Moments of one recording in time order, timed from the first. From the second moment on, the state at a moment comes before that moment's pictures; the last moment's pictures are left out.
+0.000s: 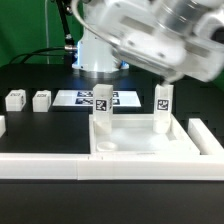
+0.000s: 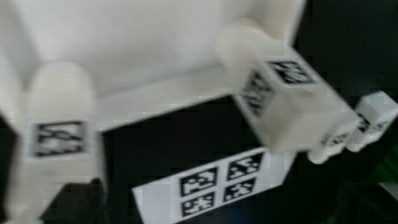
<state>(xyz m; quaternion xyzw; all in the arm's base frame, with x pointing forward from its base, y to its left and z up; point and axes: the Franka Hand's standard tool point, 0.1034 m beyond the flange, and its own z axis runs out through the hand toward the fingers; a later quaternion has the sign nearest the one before) 0.535 0.027 0.127 -0.07 -0.96 0.18 0.23</state>
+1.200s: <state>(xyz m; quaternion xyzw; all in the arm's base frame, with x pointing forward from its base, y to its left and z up) 0.473 -0.085 0.163 -0.58 -0.77 0.23 0.15</state>
